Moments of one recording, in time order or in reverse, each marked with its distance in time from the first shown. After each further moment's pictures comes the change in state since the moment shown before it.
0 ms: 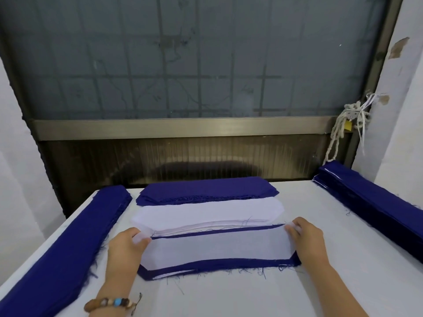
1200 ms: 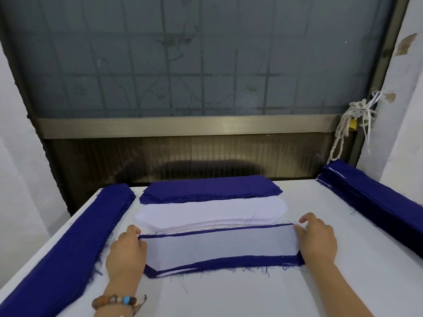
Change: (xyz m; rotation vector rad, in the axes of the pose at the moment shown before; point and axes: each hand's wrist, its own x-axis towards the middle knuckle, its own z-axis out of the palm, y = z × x) left_hand -0.010 -0.004 -0.003 0.375 -0.009 0.017; right_hand 0.001 0.001 0.001 -0.337 0.166 -0.014
